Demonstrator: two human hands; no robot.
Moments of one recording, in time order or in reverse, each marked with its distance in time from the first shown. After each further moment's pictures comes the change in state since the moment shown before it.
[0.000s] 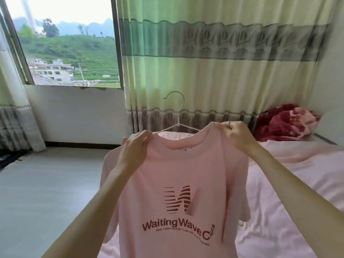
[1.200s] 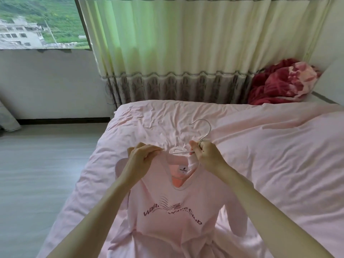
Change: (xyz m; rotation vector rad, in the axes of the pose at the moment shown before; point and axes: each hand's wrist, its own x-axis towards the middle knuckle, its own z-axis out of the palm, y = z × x) left_hand -0.022 -0.020 0.188 -0.226 -0.362 -0.072; right_hand -0.001 0.161 0.091 -0.010 -0.176 0.269
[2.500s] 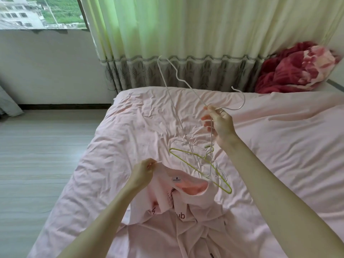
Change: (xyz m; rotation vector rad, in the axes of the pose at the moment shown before) left_hand -0.018 -0.025 0.068 0.009 -0.256 -0.482; right_hand 0.073 0.014 -0.034 0.788 0.190 0.242
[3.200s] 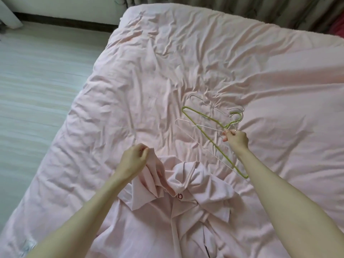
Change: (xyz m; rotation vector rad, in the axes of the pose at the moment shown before) left_hand 0.054 -0.083 0.064 0.066 0.014 -0.318; right_hand 0.125 0.255 -0.074 -0.865 -0.020 0.386
